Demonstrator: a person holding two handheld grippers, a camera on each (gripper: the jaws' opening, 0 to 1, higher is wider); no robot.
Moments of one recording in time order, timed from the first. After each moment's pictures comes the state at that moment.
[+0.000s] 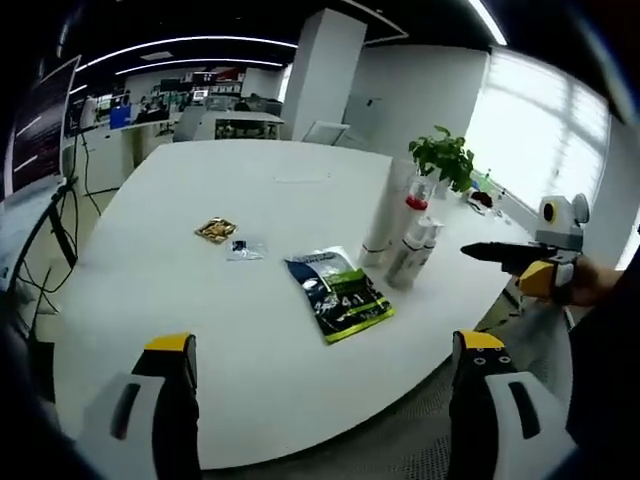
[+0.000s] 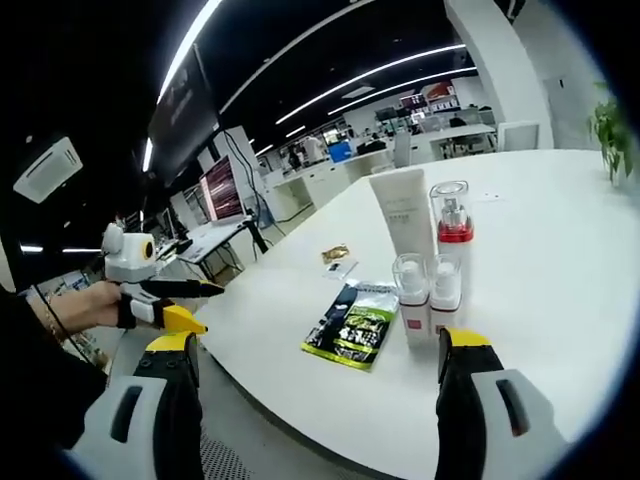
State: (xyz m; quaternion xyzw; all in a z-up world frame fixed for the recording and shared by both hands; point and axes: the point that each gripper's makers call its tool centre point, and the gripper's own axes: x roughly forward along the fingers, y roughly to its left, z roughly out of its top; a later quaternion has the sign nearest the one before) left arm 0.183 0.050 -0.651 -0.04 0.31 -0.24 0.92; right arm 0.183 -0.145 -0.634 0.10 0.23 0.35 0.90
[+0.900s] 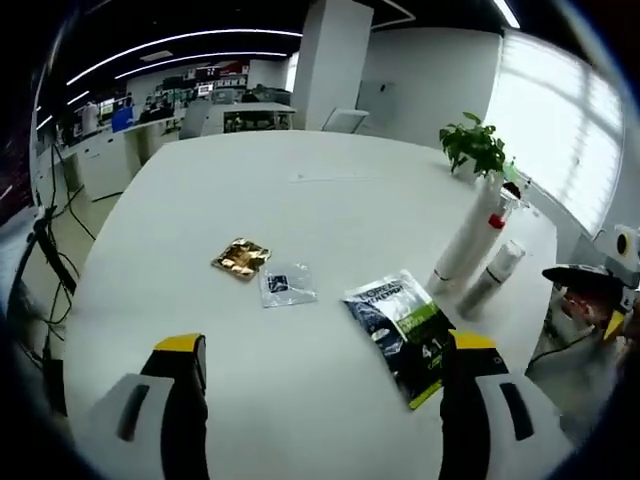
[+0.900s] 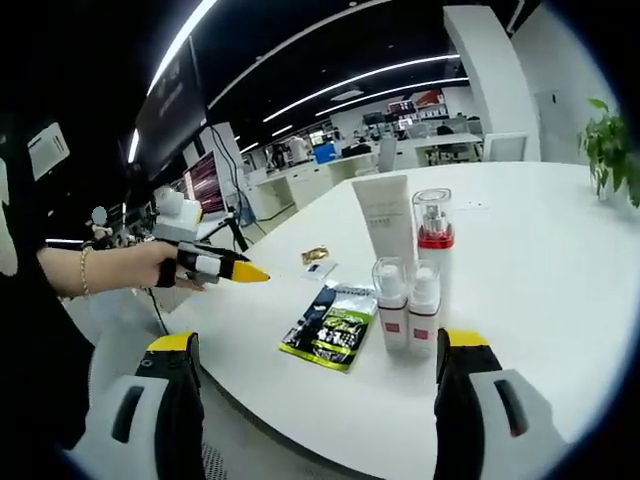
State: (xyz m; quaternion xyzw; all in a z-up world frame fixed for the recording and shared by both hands) left arm 0.315 0.068 -0.694 -0.01 0.35 -0.20 0.92; right arm 0.189 -0.157 -0.638 0.07 0.23 0.32 0.92
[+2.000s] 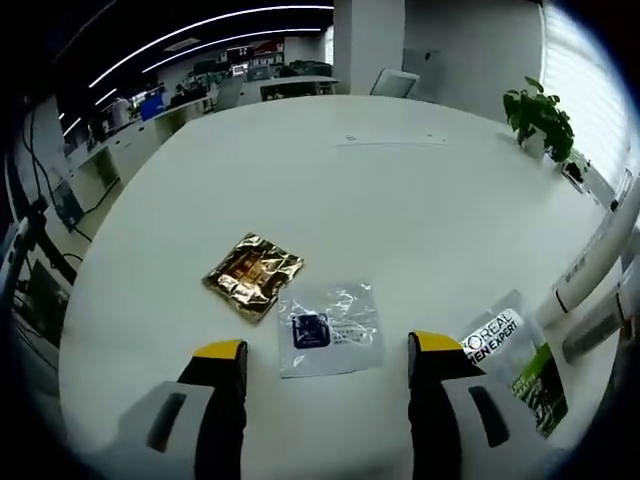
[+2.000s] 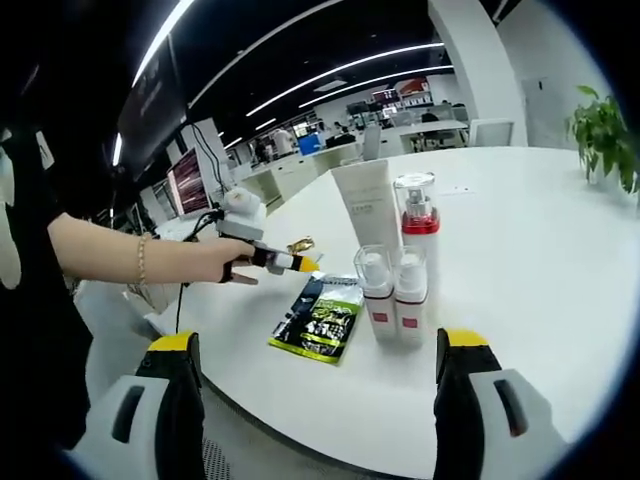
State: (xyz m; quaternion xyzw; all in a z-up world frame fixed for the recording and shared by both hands) left arm 0.401 0.063 -0.767 0.05 0.39 -0.09 0.92; right arm 0.194 -0.164 -0.649 0.08 0.26 0.29 0.92
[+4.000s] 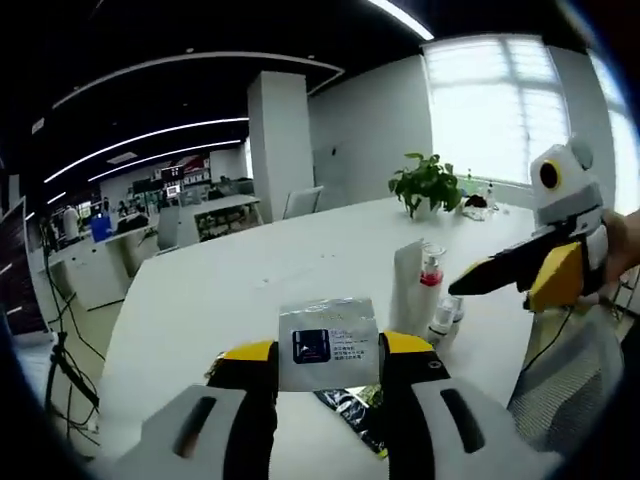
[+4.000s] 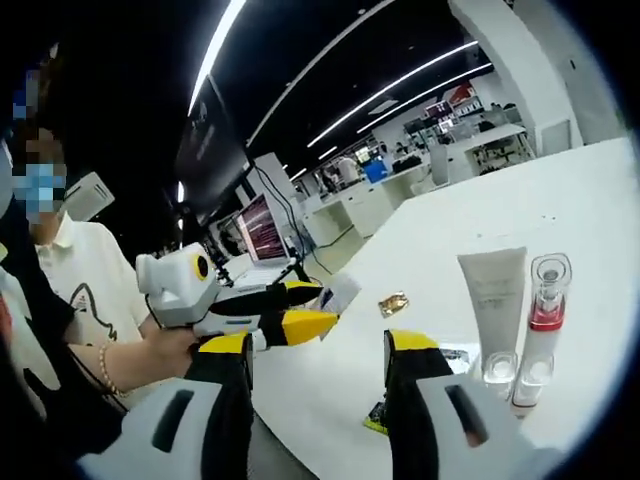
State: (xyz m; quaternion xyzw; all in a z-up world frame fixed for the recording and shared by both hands) left arm 0.271 0.007 -0.575 0.08 0.14 -0.28 0.94; right arm 0.236 -0.068 -0.549 0.19 0.16 0.42 0.87
